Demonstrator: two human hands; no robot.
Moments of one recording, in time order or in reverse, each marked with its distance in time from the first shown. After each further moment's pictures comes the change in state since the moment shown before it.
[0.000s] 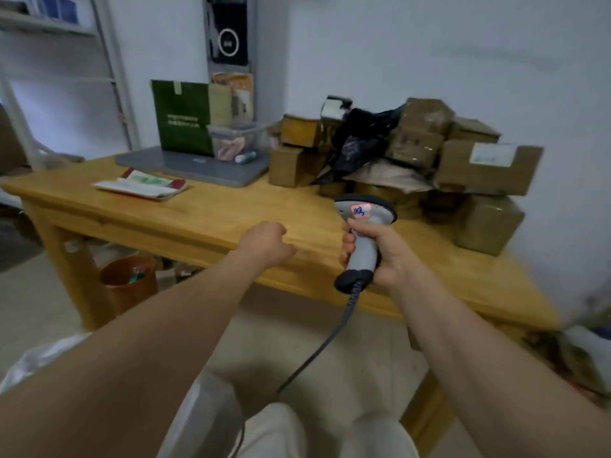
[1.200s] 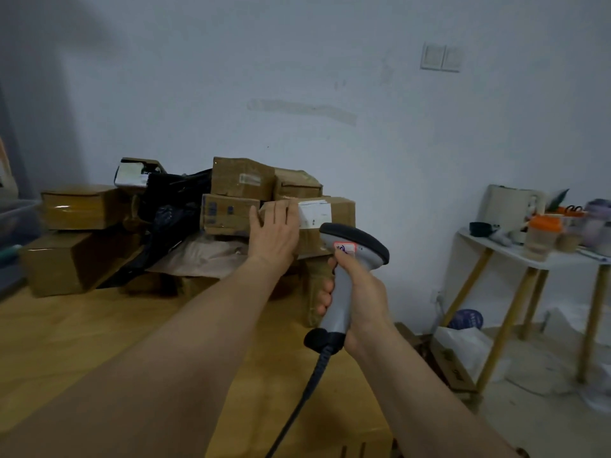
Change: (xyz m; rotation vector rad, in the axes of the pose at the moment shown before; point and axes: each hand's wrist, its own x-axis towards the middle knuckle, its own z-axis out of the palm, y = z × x) left_hand 0.204 0.348 0.089 0.367 0.476 0.668; right_hand -0.013 -0.166 -0.165 0.109 0.514 -0.557
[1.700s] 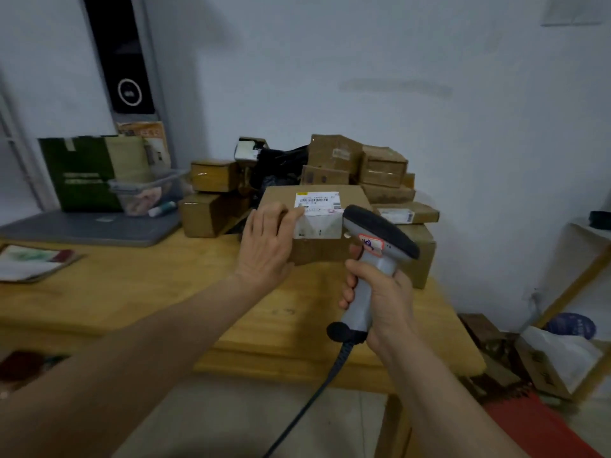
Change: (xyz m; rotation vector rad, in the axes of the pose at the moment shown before) left_hand -0.183 -0.100 -0.060 -0.023 0.336 -0.023; right_hand -0.093 0.056 0.025 -0.036 -0.263 -0.033
